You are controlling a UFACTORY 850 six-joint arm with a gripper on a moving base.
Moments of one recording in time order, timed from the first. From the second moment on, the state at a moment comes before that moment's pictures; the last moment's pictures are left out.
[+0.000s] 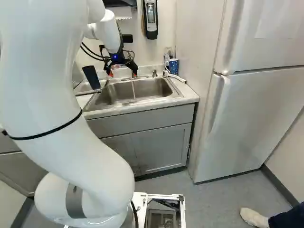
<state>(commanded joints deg) 7.9 -5.3 -70.4 8.8 -33.2 -6.3</state>
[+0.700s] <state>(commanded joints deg) 7.9 -5.3 -70.4 8.3 -36.5 -6.3</state>
